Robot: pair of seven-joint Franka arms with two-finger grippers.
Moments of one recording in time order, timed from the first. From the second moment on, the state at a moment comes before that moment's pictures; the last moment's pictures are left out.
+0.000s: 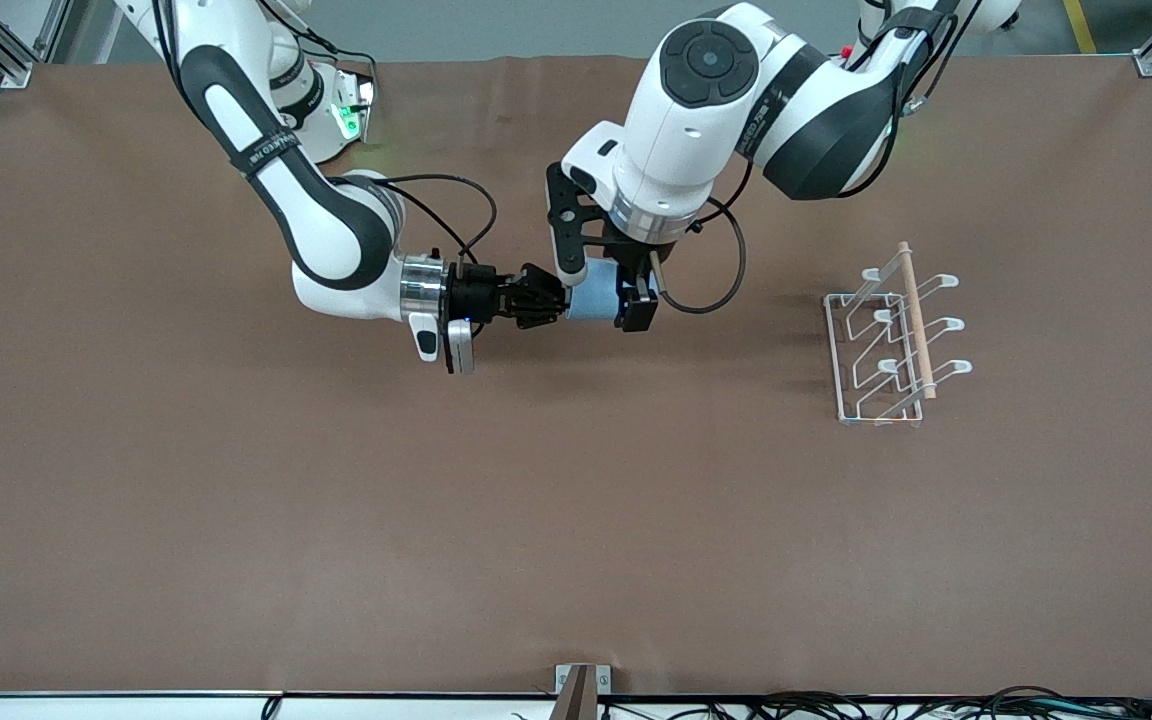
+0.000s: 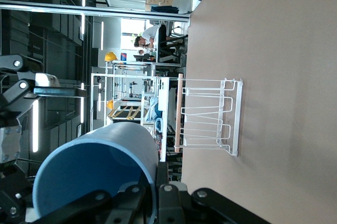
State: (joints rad) left arm -0.56 0.38 -0.21 -1.39 -0.03 1.88 0.71; right arm 0.12 0.40 0.49 -1.99 1.82 2.23 -0.95
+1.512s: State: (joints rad) left arm -0.58 0.42 -0.21 -1.41 -0.03 1.86 0.75; right arm 0.12 0.40 0.50 -1.99 1.82 2.23 -0.97
